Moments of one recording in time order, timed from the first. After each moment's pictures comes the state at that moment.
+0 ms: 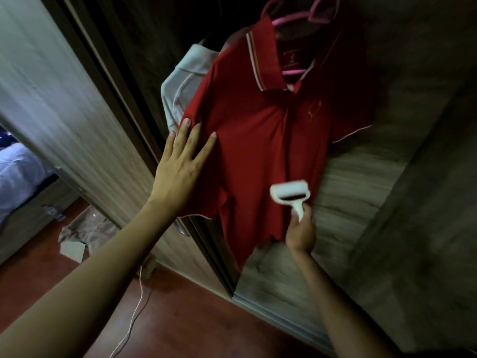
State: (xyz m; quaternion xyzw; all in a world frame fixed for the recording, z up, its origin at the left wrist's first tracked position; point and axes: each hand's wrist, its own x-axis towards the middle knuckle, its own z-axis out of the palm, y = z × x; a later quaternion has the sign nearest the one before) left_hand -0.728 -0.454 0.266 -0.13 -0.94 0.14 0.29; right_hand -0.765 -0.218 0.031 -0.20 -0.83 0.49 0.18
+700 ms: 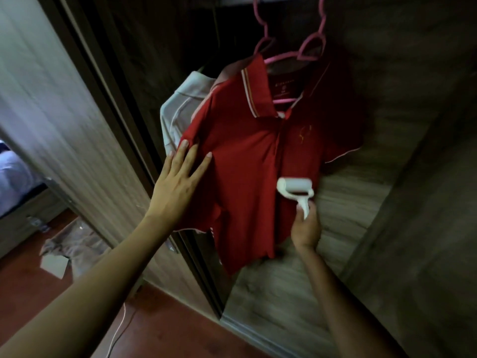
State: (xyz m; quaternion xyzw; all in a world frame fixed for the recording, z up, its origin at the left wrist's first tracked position) left_hand -0.739 -0.455 0.258 -0.13 -0.94 0.14 0.28; right_hand -0.797 -0.182 0.090 -0.17 -0.80 0.54 0.20
